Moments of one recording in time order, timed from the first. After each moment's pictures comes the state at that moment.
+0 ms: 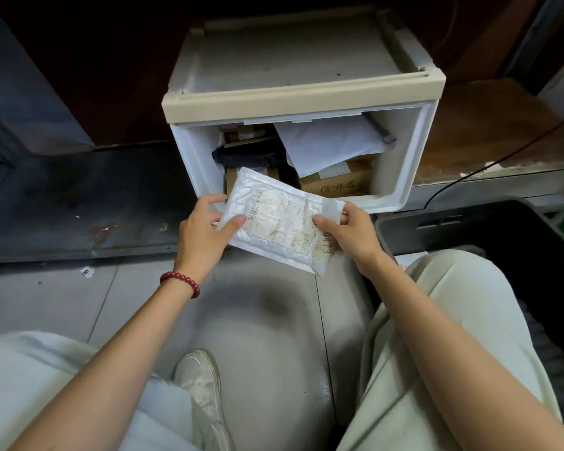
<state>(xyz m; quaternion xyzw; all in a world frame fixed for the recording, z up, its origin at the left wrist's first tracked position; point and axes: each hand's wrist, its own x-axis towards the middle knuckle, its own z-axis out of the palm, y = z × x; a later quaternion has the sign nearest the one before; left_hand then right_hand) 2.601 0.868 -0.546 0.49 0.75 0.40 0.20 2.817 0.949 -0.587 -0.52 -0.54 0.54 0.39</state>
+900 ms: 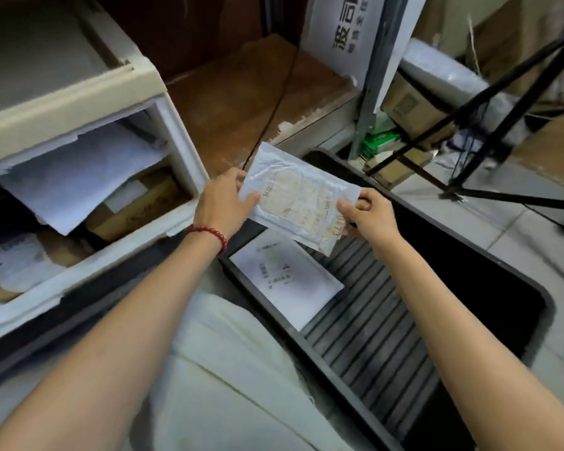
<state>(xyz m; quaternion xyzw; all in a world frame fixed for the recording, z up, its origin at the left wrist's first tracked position) 2.893 1.025 -0.571 0.76 0.57 0.21 0.23 3.107 0.935 -0.616 -0.71 -0.29 0.39 0.51</state>
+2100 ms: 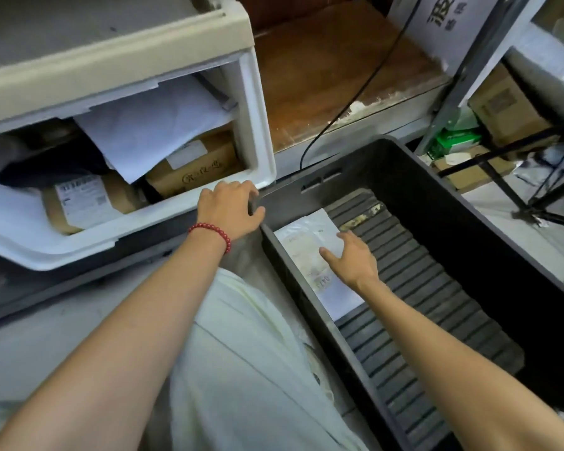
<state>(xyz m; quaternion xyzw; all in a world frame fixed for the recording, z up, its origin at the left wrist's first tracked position) 2.803 1.032 -0.617 0.79 0.60 0.02 0.06 3.020 0.953 -0.719 -0.79 -0.53 0.30 0.11</state>
